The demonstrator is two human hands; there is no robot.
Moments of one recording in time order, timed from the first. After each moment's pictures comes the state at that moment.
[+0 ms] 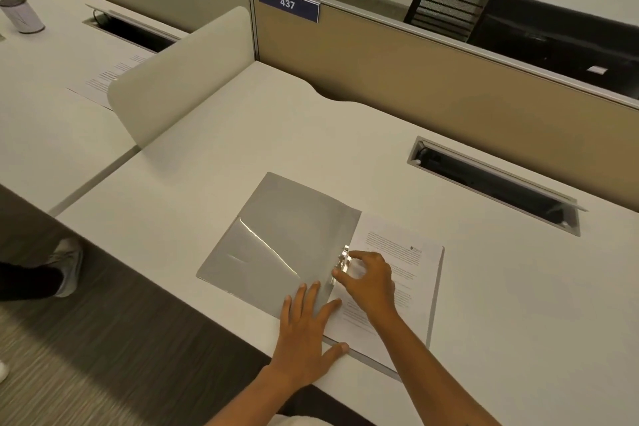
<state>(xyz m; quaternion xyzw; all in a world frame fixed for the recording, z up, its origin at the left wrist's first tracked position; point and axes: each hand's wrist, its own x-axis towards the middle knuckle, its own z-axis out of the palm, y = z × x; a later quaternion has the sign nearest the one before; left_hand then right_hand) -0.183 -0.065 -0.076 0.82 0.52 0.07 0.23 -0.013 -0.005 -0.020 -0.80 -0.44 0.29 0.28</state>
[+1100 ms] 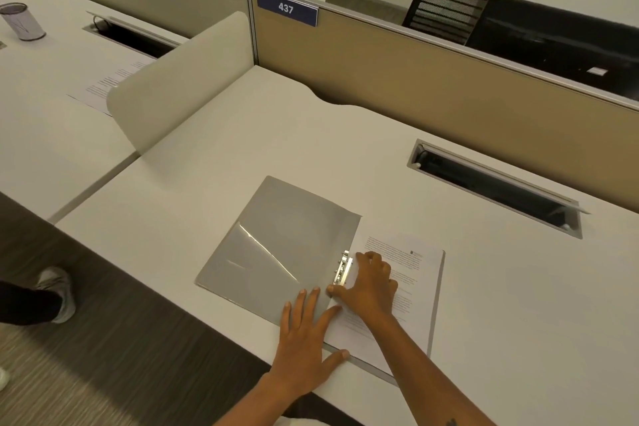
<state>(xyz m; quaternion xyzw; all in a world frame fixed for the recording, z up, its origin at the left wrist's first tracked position) -0.182 -0.066 -0.081 0.82 0.52 0.06 0.25 -0.017 0.005 -0.014 -0.83 -0.51 0.23 0.05</state>
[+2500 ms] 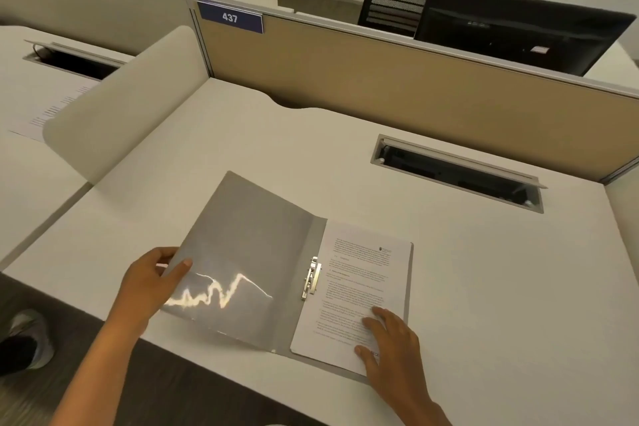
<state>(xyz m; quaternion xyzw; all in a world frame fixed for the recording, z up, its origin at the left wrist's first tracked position) -0.313 0.080 0.075 0.54 0.71 0.22 0.39 0.056 -0.142 -0.058 -0.79 -0.57 0.17 0.18</state>
